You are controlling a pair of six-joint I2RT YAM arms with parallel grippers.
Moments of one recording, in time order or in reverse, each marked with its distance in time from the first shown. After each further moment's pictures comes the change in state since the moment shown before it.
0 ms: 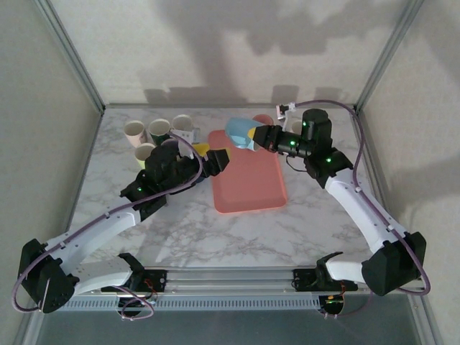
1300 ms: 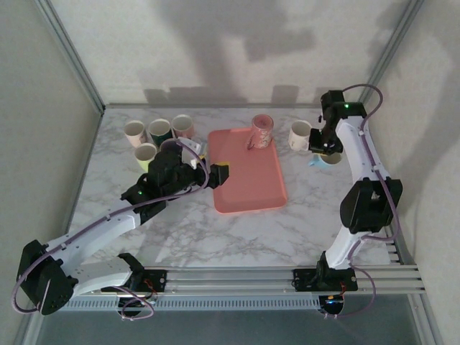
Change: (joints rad) left arm 0.000 -0.005 -0.060 -0.054 0.014 0.241; right arm -0.356 0.517 0.579 -1.088 0.689 -0.529
